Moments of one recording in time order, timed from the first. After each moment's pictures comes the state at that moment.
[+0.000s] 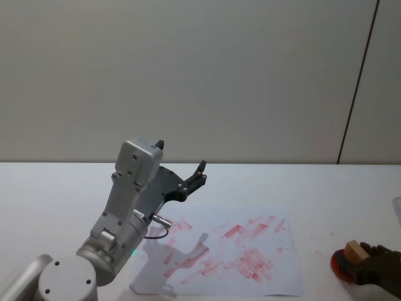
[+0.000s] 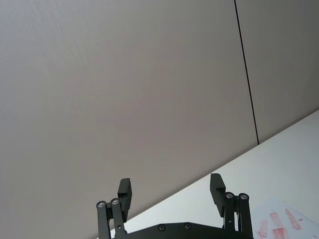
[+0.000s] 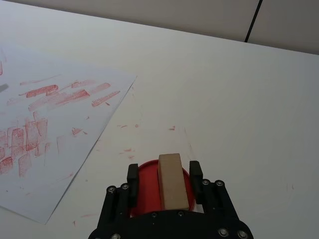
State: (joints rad) left arm -0.24 0.38 0.45 -1.63 -0.20 0.01 -0.01; right arm -0.05 0.44 -0.17 -1.71 0.36 0.48 0.15
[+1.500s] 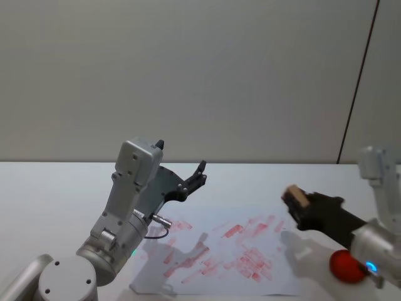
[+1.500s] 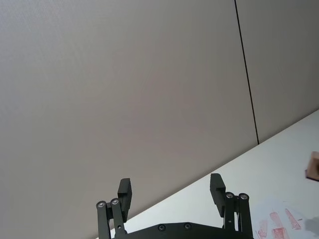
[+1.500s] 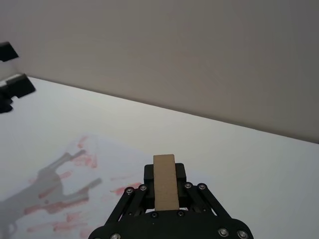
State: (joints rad) left arm -0.24 0.38 0.45 -1.63 -0.20 0.01 -0.01; right arm 0.12 0.30 -0.23 -1.65 0.35 0.35 0.28
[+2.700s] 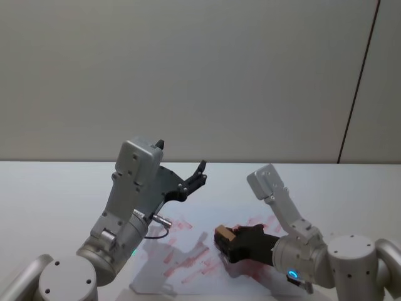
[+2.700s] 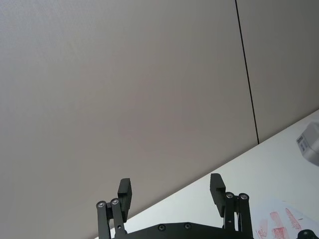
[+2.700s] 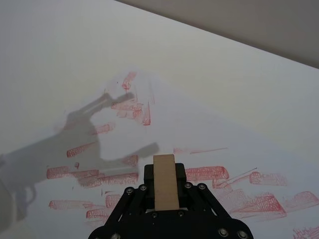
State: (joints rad) left arm -0.24 0.38 0.45 -1.63 -0.20 0.01 -0.01; right arm 0.35 0.11 -0.40 -1.28 0.10 0.45 0.45
